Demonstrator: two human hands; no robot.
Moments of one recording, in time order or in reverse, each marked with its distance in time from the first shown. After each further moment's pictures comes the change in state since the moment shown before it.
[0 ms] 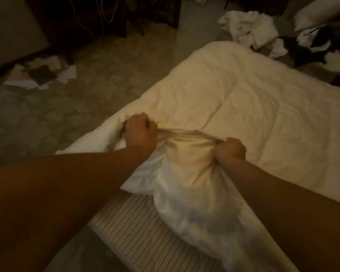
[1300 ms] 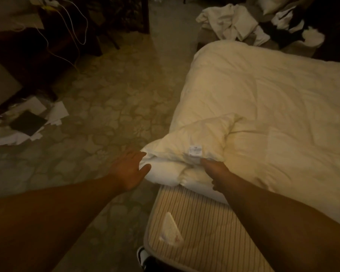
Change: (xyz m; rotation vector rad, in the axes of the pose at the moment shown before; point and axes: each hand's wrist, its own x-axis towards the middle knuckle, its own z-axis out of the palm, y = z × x) left_hand 0.301 -0.271 -0.218 0.467 -0.757 0.392; right_hand -0.070 -0.344 0.237 0.586 -0.266 0.539
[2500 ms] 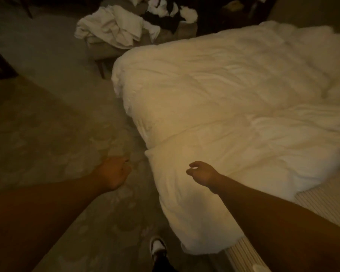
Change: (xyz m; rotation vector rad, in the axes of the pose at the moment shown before) left_hand 0.467 -0.093 -0.212 0.272 -0.360 0.572; right_hand 0.129 -0.259 0.146 0.099 0.230 0.099
